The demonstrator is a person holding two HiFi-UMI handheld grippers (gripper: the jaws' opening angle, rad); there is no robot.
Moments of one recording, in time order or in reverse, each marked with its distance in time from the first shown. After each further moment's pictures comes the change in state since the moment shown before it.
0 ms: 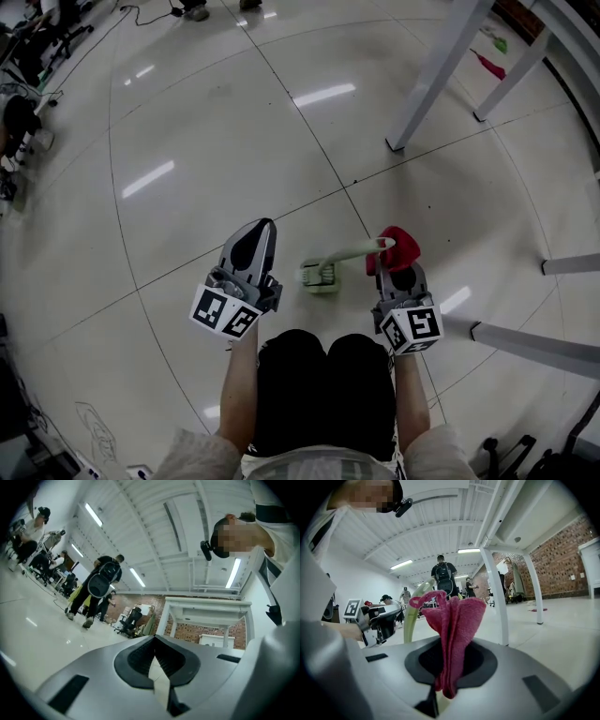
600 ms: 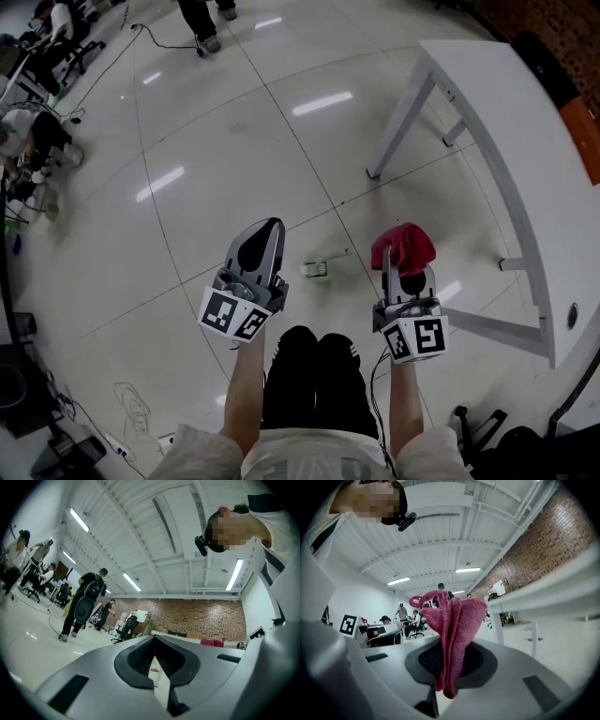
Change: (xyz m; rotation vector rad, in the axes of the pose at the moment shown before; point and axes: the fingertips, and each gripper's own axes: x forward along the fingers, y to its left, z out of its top) left arm 0.077 -0.150 0.334 0.049 0.016 -0.008; right arm -0.101 0.074 0.404 -0.001 -0.162 -0.052
